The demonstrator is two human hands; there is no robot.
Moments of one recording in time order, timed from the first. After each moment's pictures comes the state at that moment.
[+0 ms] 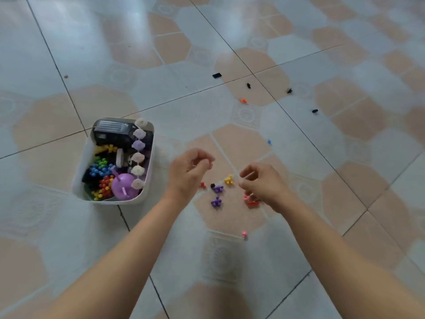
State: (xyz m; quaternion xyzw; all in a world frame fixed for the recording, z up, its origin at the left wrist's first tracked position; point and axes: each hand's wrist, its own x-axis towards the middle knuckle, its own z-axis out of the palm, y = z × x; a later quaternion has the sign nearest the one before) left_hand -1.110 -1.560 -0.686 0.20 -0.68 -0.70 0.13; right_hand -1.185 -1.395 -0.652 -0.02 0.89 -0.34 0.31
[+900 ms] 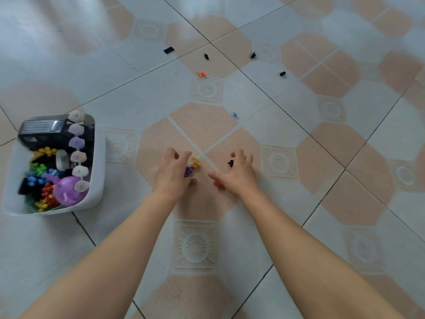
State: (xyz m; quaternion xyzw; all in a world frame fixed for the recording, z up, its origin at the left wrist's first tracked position) left_hand -1.137 -1.505 -0.743 0.15 -0.94 -0.29 -0.09; right_hand -1.190 -1.344 -0.729 0.00 0.94 -0.26 0.21
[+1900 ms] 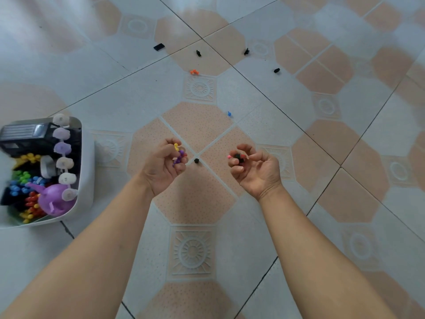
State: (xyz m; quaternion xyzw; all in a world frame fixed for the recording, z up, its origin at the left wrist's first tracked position) left_hand -1.164 -1.524 -0.723 0.28 -0.36 -0.88 -0.12; right_hand -1.206 -1.312 -0.706 0.24 0.35 -0.85 0.30
